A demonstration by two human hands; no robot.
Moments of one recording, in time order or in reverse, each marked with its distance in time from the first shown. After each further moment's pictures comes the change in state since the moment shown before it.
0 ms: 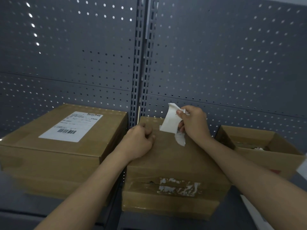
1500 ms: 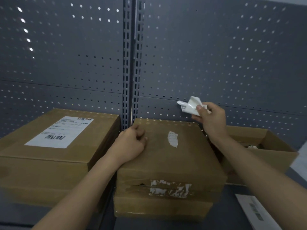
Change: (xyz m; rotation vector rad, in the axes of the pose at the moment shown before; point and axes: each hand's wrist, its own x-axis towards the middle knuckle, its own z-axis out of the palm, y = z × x) left_hand 0.012 -0.007 0.006 -0.032 0.018 -0.021; right_hand 0.007 0.024 -0.054 0.351 0.194 0.181
